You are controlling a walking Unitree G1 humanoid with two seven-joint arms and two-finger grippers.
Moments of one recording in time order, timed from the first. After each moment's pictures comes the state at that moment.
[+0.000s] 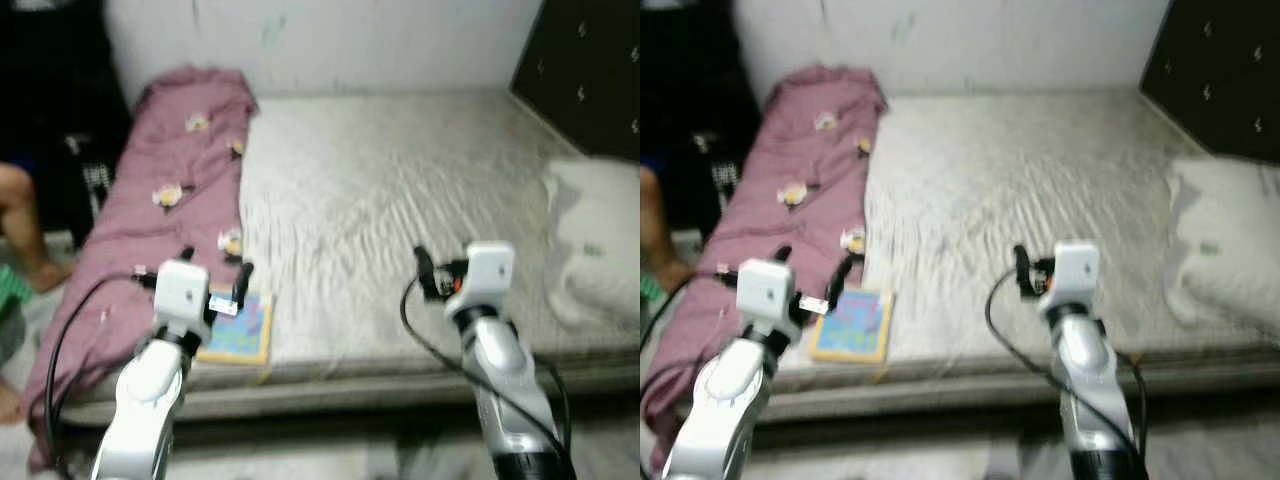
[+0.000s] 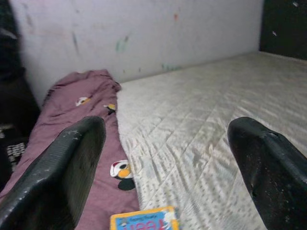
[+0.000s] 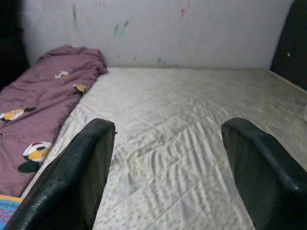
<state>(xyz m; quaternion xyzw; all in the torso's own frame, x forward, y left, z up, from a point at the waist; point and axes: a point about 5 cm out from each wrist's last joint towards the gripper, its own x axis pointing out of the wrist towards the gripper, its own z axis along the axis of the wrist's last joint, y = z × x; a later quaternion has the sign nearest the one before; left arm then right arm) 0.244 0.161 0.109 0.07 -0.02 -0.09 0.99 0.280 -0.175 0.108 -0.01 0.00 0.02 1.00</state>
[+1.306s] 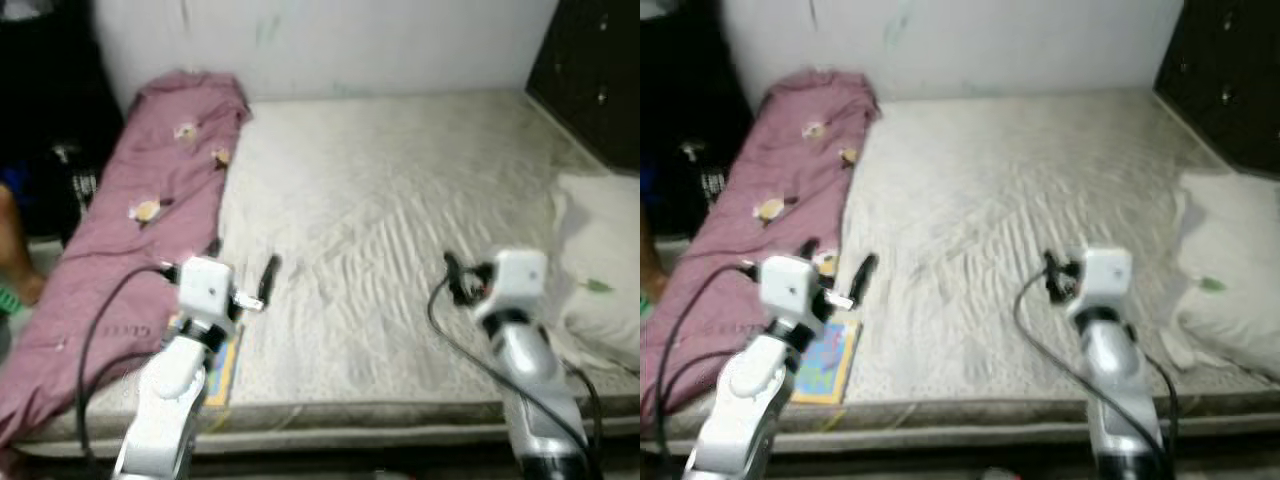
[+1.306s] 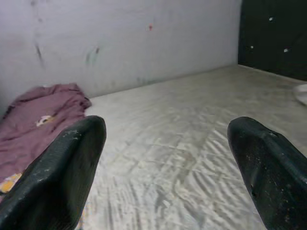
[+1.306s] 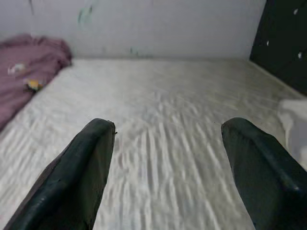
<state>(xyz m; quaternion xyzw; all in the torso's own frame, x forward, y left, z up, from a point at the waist) 0.247 0.142 0.116 0.05 -0.05 -0.13 0.99 0.276 -0.198 0.102 -0.01 0.02 -0.01 1.00</state>
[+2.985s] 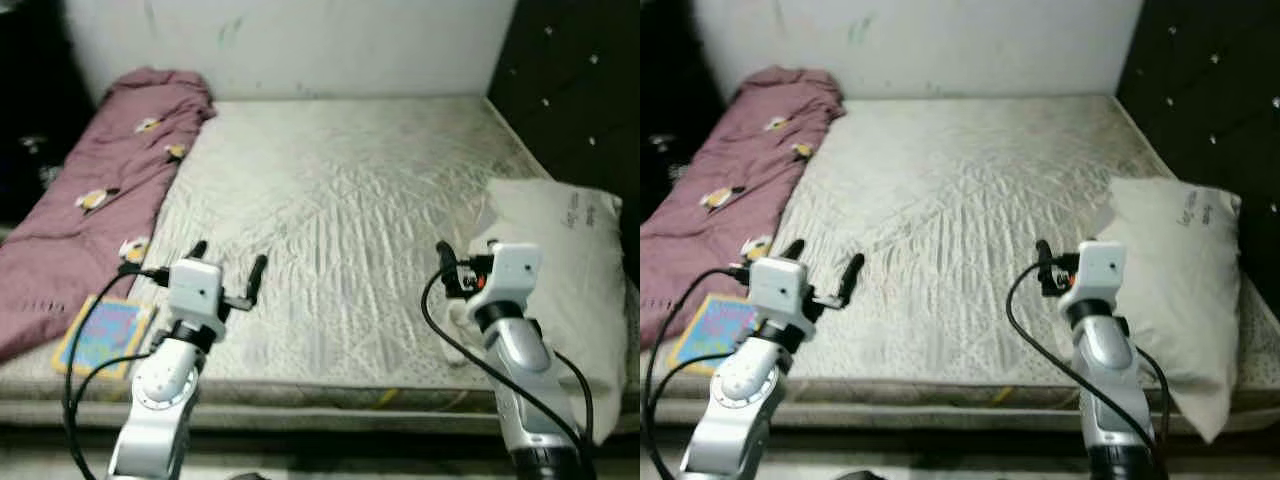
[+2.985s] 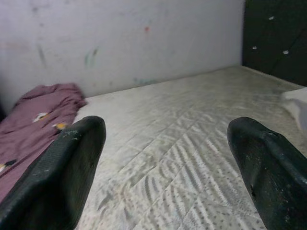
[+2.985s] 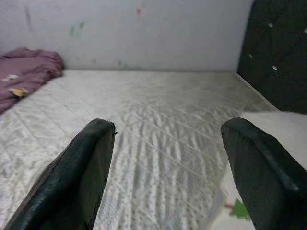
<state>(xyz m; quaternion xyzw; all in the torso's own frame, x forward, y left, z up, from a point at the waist) 0.248 0.151 0.113 0.06 -0.04 -0.10 0.99 0.280 -0.191 0.108 -0.01 0.00 0.00 1.00</state>
